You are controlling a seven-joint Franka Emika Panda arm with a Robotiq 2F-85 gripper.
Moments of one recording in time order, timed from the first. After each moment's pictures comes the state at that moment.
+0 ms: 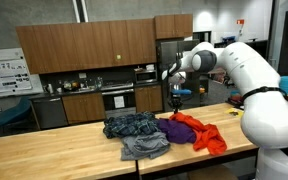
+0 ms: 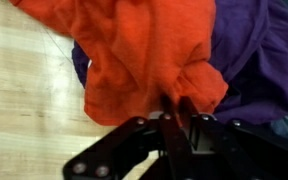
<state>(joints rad) -0.05 0.79 0.02 -1.29 0.15 1.75 -0.14</state>
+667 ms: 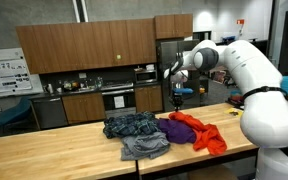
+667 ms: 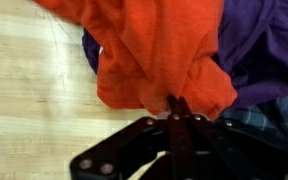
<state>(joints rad) -0.07 0.75 0.02 -1.33 0.16 1.84 -0.13</state>
